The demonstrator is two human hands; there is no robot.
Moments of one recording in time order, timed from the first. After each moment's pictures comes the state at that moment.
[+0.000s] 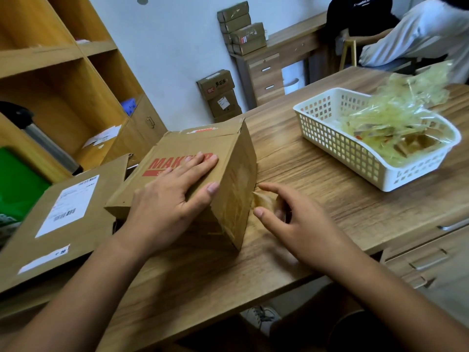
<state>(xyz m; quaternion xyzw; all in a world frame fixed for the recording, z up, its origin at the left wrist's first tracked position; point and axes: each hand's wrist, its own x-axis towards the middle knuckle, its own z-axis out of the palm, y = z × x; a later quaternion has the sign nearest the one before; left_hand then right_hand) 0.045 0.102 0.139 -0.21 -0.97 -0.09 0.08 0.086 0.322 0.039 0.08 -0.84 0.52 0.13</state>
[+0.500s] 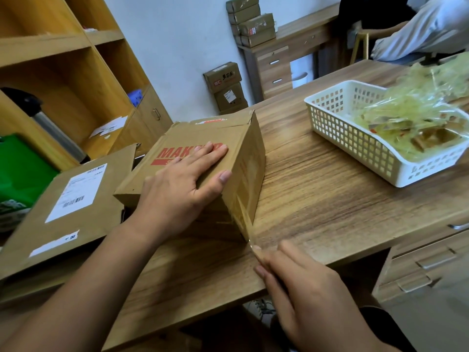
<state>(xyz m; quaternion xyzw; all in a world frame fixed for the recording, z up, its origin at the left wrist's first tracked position) 0.041 0.102 0.137 -0.19 -0.97 -0.08 0.10 0.166 0.286 0.016 0.18 -0.86 0.42 0.25</state>
